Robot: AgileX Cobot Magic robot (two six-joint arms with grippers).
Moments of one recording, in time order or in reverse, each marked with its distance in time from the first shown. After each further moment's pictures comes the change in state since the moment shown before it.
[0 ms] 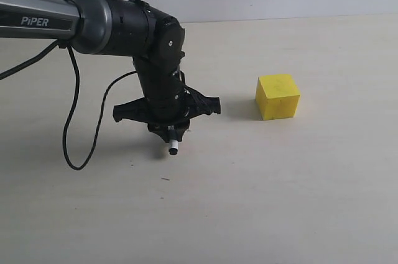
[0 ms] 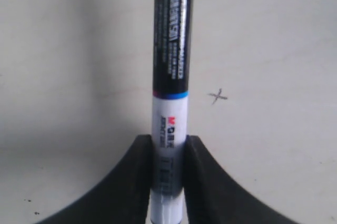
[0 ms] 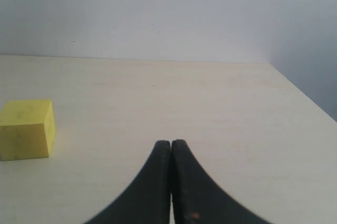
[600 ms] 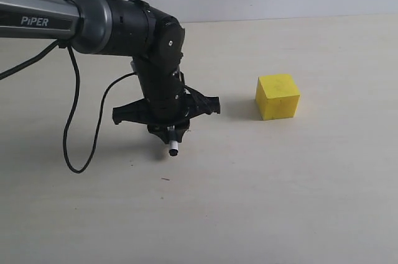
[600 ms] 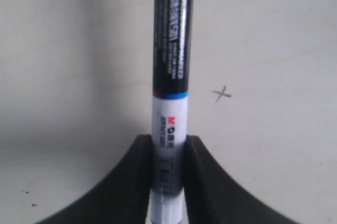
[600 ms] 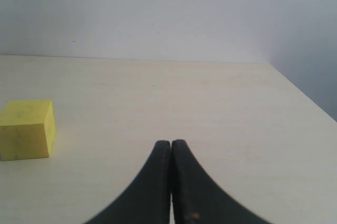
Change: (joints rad) left arm 0.000 0.000 0.000 0.000 0.010 -0.033; right arm 0.000 0.000 0.000 0.000 0.000 0.000
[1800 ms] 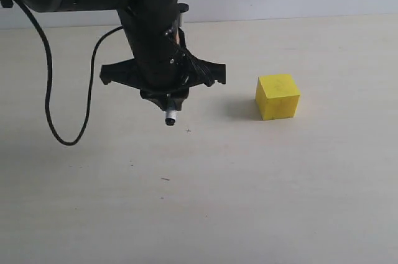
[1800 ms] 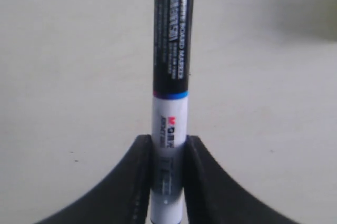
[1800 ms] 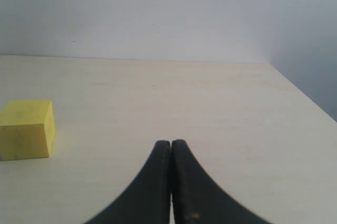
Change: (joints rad) left arm -0.059 -0.190 -0.019 0.108 0.099 0.018; right arm 0.000 0.000 0.000 0.000 0.000 0.000
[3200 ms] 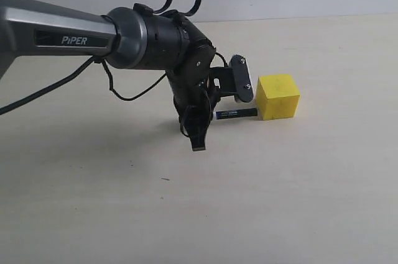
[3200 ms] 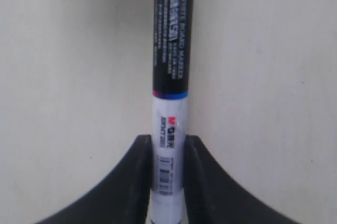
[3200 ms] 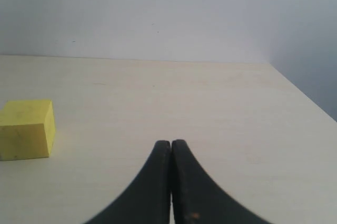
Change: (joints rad) left arm -0.024 0.258 -0.057 0.119 -0.281 1.321; right arm 0.000 0.000 0.000 0.000 0.000 0.000
